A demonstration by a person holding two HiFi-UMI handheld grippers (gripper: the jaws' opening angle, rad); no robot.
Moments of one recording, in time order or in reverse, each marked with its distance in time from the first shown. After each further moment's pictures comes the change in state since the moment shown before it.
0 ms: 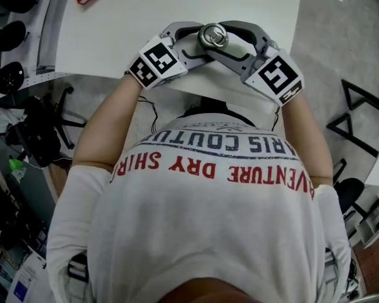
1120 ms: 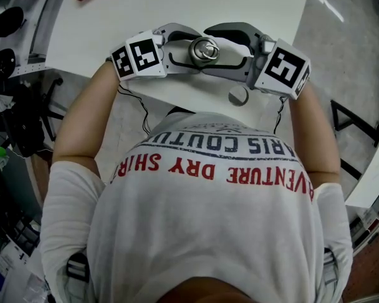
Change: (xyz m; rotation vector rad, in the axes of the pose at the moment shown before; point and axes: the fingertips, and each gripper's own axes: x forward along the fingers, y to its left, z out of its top) left arm 0.006 -0.002 0.006 0.143 0.053 -0.212; right arm -0.011 0.002 0.018 -0.047 -0.035 0.432
